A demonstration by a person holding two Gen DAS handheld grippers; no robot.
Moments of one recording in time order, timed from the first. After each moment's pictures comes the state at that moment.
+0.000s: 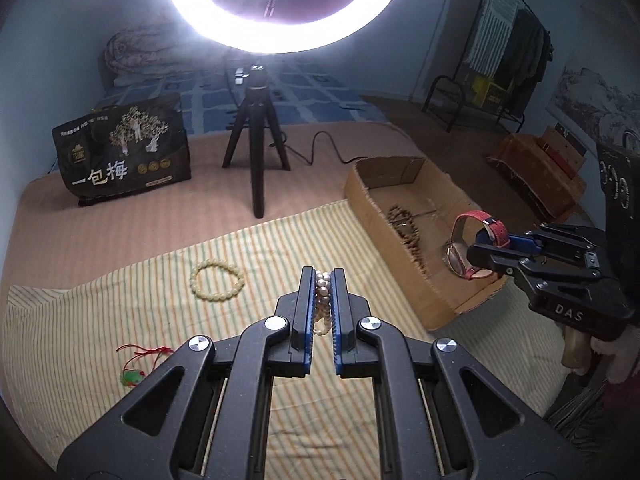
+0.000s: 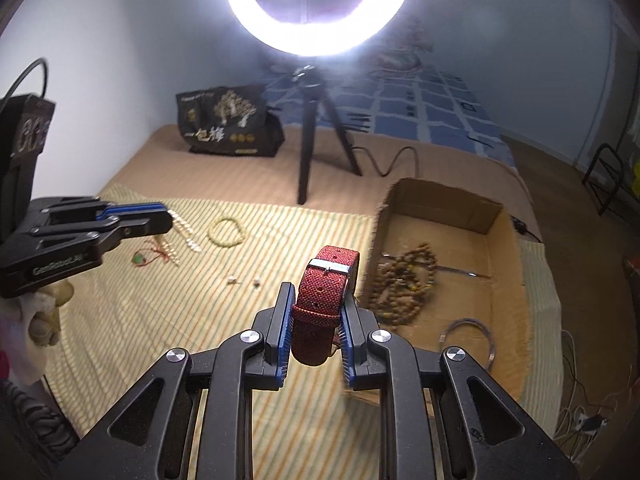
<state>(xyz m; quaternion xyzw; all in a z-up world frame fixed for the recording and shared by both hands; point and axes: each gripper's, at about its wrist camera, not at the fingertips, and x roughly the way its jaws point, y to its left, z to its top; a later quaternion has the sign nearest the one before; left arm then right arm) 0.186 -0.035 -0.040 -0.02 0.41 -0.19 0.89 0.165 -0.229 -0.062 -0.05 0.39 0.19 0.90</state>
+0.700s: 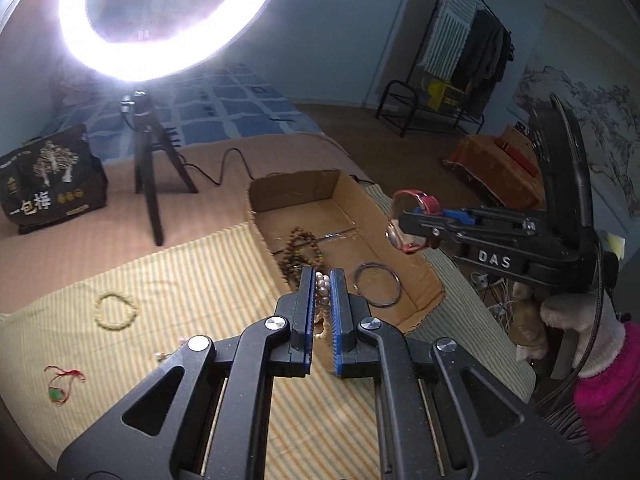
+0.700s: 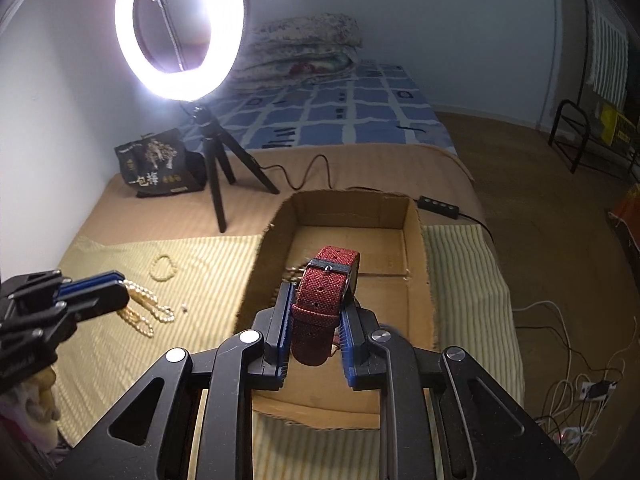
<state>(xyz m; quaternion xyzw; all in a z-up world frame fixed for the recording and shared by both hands) 0.187 -0.141 -0.035 -0.03 0.39 -0.26 0.88 0.195 -0.326 -0.053 0.02 0.39 0.13 0.91</state>
